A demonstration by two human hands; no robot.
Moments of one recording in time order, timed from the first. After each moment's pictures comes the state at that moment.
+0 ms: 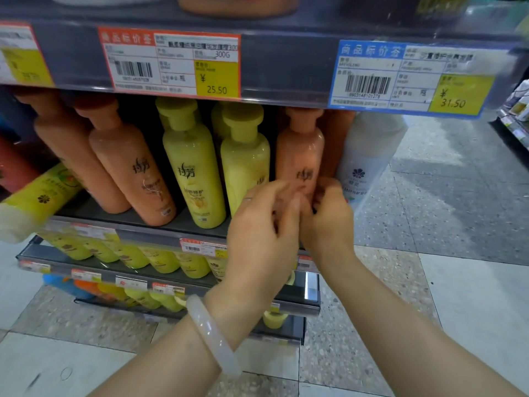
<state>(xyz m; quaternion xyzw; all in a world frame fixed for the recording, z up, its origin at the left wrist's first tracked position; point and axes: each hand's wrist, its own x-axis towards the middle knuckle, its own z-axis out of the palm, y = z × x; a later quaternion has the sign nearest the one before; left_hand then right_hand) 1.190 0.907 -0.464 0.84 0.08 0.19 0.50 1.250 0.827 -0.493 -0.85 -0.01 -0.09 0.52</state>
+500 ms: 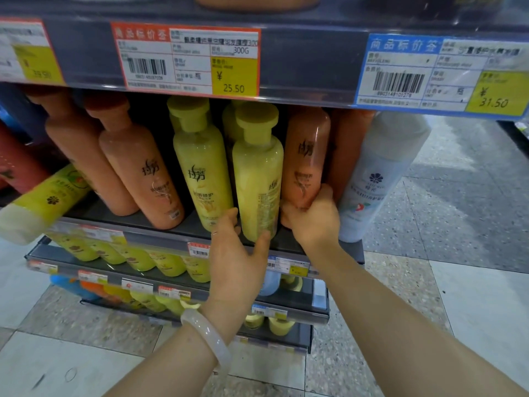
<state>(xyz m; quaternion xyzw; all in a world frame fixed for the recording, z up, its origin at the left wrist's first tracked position) 1.193 0.944 -0.525 0.82 0.22 0.16 0.50 1.284 0.852 -0.527 -0.86 0.06 -0.03 0.51</state>
